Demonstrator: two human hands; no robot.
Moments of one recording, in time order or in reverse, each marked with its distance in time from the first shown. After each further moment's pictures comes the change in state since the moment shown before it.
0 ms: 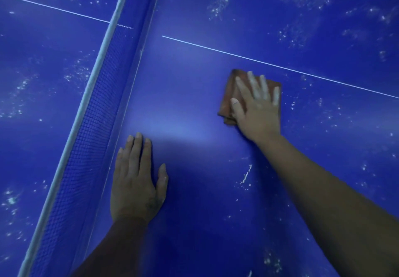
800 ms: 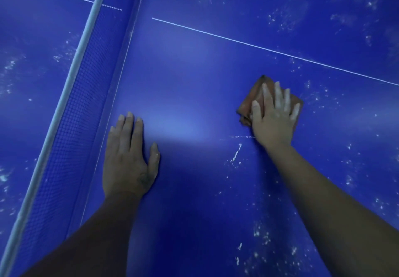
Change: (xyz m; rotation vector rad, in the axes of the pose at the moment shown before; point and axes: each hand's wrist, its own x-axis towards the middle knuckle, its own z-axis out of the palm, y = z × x) left_hand 0.002 0.002 -0.002 -0.003 0.038 0.017; right_hand -0.079 0.040 -0.010 0.034 -0.043 0.323
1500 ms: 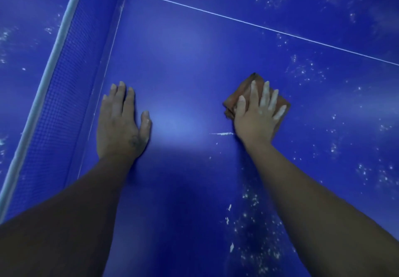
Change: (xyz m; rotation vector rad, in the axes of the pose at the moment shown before) left_hand -0.002 0.003 -0.006 -0.014 0.026 0.032; right_hand -0.078 -0.008 0.011 0.033 0.011 0.157
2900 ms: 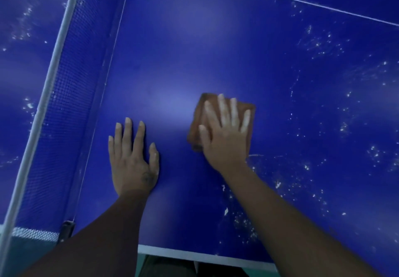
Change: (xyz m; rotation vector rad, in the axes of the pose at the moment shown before) left_hand -0.156 0.054 -0.038 0.050 -0.080 -0.255; right_hand -0.132 0.009 0.026 0.018 0.020 -0.540
